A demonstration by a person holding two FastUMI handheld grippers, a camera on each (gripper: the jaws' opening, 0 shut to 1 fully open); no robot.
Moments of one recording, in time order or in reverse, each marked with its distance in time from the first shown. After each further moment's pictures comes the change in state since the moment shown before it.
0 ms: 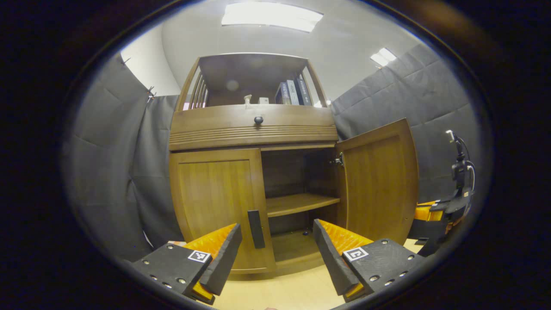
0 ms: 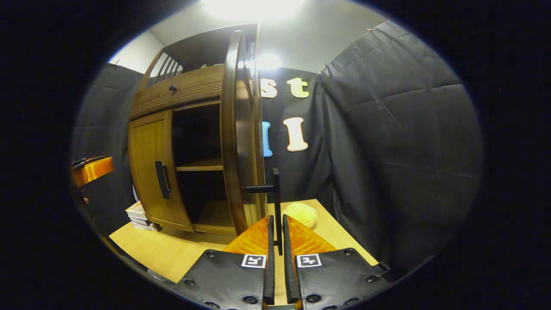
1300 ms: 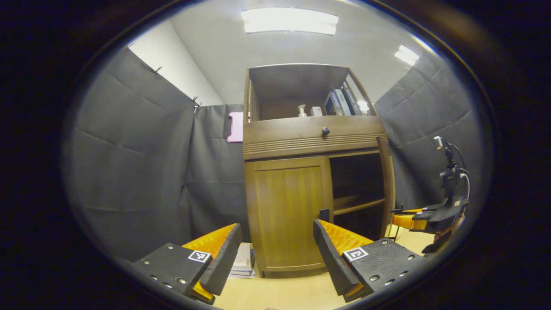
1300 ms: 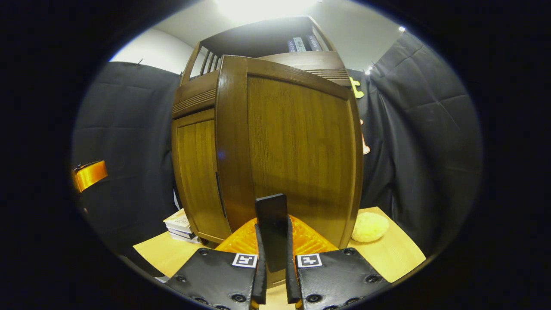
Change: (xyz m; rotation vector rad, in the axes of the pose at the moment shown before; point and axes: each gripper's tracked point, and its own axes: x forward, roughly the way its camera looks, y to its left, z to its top) left arm -0.075 0.121 0.013 0.014 -0.041 0.282; right arm 0.053 0.201 0.018 -0.018 -0.015 0.326
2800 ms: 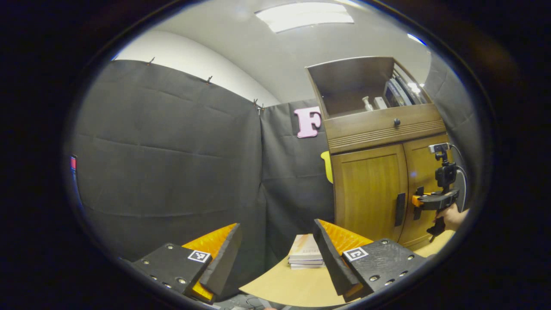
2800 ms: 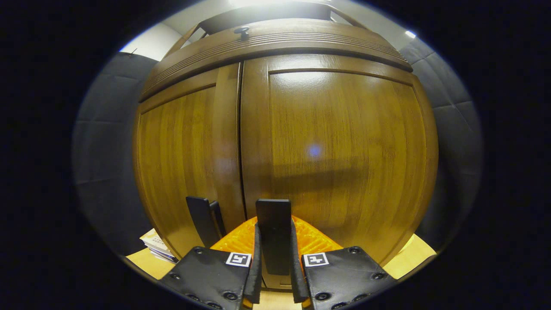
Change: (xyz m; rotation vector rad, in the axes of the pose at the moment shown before) left arm -0.119 0.172 0.003 0.113 0.059 0.487; right arm 0.189 0.056 0.013 -0.040 -0.016 -0.071
